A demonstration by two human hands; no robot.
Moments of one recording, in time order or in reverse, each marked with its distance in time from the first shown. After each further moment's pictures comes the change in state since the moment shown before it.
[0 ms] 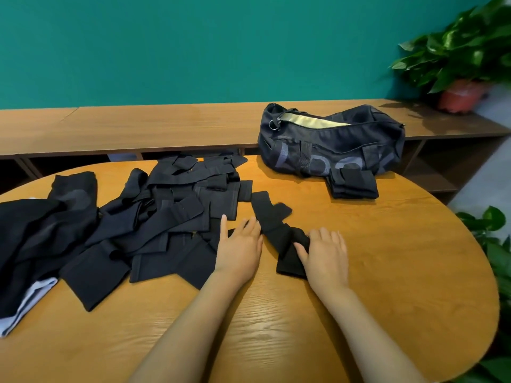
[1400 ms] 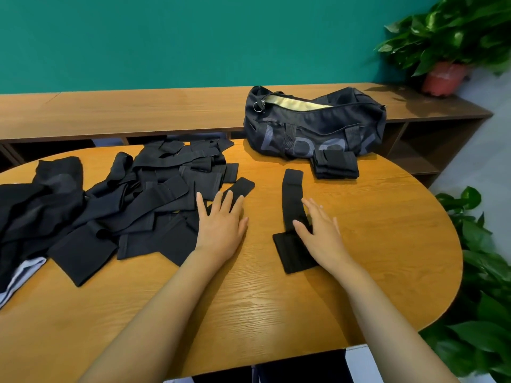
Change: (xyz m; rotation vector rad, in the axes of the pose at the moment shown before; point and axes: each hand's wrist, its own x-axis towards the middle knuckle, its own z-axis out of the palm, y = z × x) left_hand -0.014 0.007 -0.018 0.137 0.028 -0.047; right_hand -0.012 0.031 -0.034 0.540 -0.217 0.029
